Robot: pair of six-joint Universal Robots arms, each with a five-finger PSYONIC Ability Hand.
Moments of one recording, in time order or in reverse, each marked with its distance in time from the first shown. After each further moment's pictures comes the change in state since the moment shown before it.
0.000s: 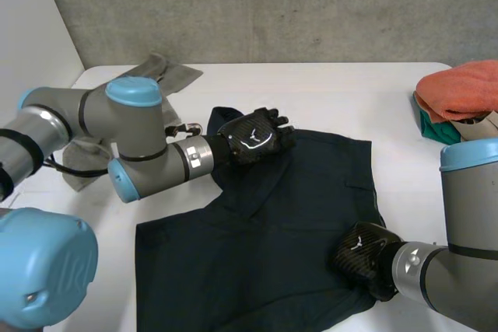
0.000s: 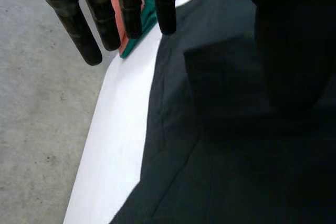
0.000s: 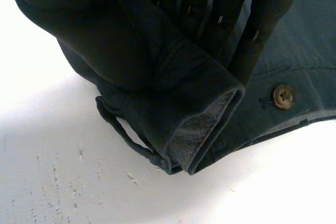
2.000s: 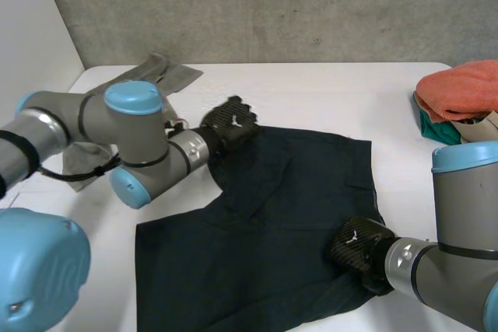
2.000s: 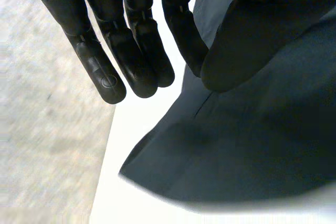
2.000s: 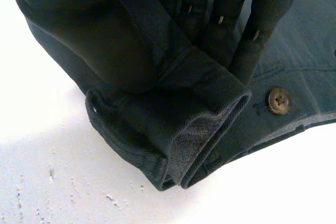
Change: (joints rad) left arm -0.005 0.090 -0.154 0.162 -0.337 -0.028; right arm 0.011 0.038 -0.018 -0.060 0.001 0.043; left_hand 0.840 0.869 0.866 0.871 0.840; right_hand 0.037 0.010 0.003 0.000 0.000
